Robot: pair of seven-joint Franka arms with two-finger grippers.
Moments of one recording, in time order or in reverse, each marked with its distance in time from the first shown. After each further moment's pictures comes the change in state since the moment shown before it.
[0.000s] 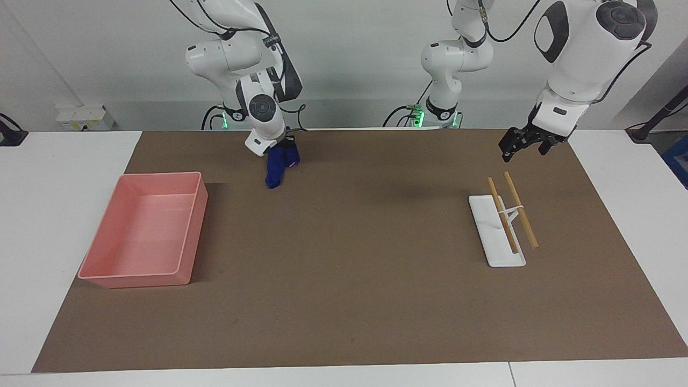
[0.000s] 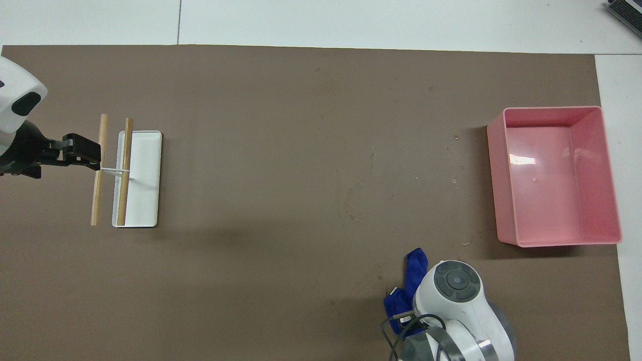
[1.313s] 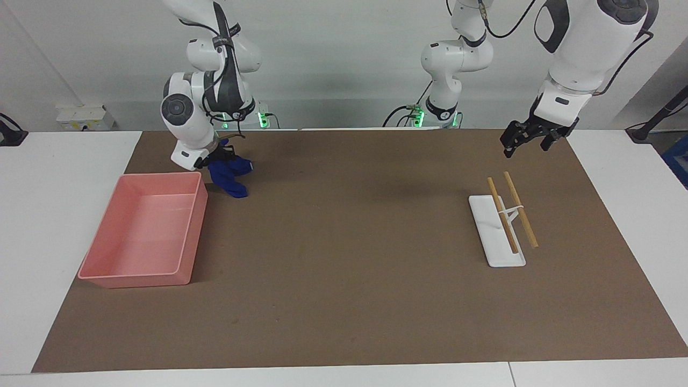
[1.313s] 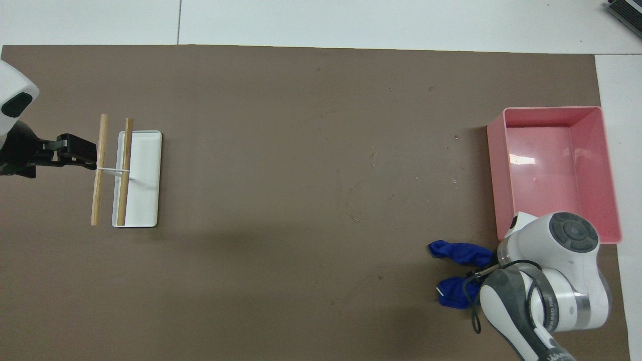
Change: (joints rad) left arm -0.001 -0.025 -0.002 -0.001 -0.001 0.003 0.000; right arm -0.460 -0.037 -0.016 0.292 -0.180 -0.274 -0.396
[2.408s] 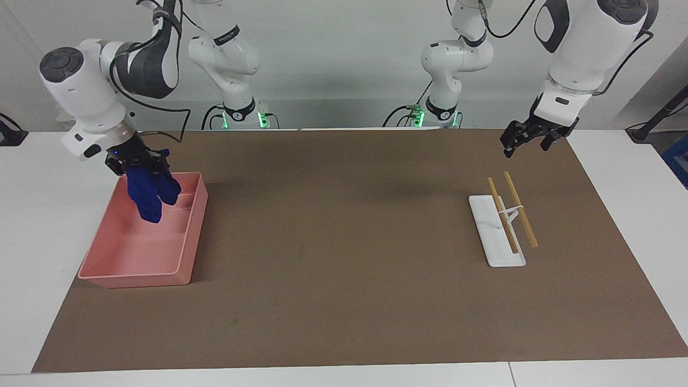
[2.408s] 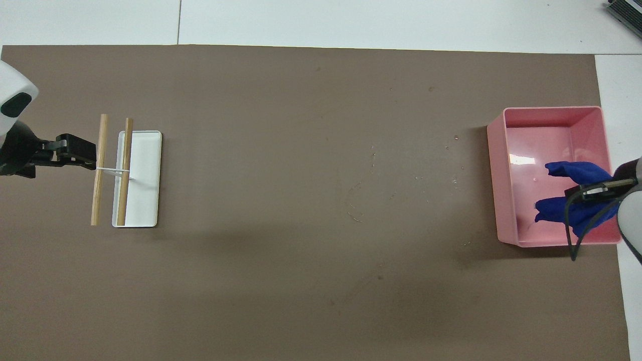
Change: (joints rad) left arm 0.000 0.000 0.000 0.000 0.000 0.000 0.000; right arm -0.219 0.256 -0.005 0.489 -0.054 0.052 -0.045
